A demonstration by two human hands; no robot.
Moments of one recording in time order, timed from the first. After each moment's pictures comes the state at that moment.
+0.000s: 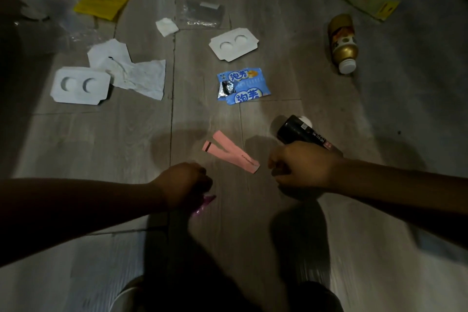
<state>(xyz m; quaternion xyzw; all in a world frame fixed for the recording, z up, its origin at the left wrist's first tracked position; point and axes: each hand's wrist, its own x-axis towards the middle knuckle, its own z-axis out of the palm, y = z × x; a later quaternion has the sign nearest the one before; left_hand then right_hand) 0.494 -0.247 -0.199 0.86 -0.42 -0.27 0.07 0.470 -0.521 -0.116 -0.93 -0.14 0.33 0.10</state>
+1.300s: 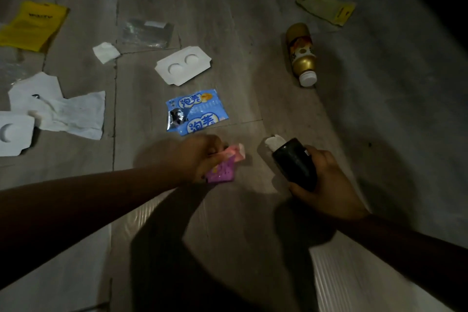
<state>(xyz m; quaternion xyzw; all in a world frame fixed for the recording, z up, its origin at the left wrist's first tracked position) 0.590 -0.389 -0.177 0.88 -0.33 -0.23 0.25 0.443 -0.637 -0.170 -0.94 0.17 0.08 0.28</state>
